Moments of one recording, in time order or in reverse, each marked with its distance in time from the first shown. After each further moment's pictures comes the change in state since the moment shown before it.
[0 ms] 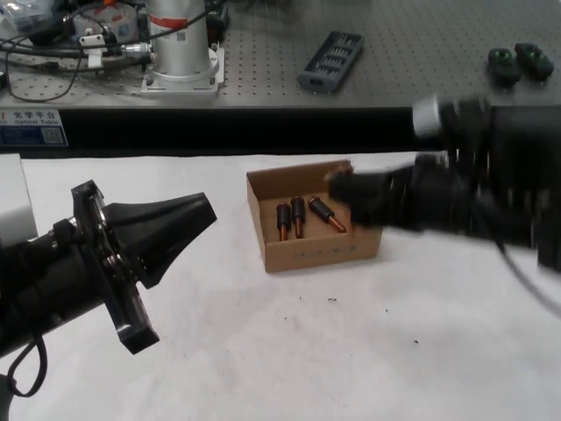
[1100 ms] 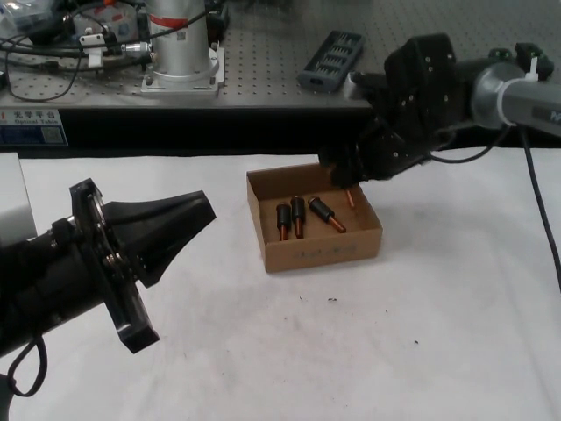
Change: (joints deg) left arm 0.0 -0.2 0.0 0.0 -0.1 0.2; right arm -5.3 40.7 -47.3 36.7 6.0 -4.6
